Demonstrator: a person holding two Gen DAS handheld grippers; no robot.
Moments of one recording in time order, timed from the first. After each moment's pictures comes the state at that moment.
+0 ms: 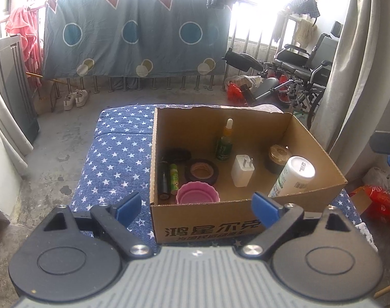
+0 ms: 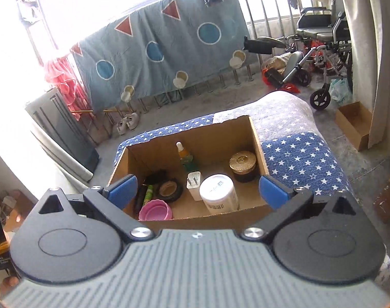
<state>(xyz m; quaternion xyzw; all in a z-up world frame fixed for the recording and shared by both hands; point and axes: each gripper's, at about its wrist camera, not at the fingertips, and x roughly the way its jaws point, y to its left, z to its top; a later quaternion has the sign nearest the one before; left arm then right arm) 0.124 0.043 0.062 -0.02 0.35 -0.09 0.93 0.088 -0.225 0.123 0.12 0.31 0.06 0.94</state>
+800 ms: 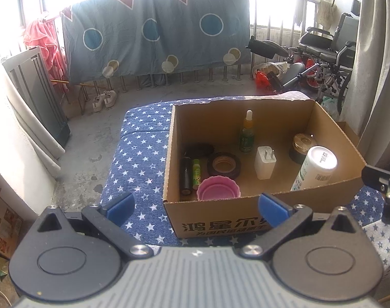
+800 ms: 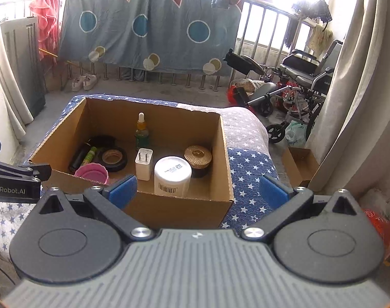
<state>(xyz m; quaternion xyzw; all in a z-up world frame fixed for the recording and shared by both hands) 0.128 0.021 0.068 0.04 0.38 -0.01 0.92 0.095 -0.180 0.093 -0.07 0.31 0.00 0.95</state>
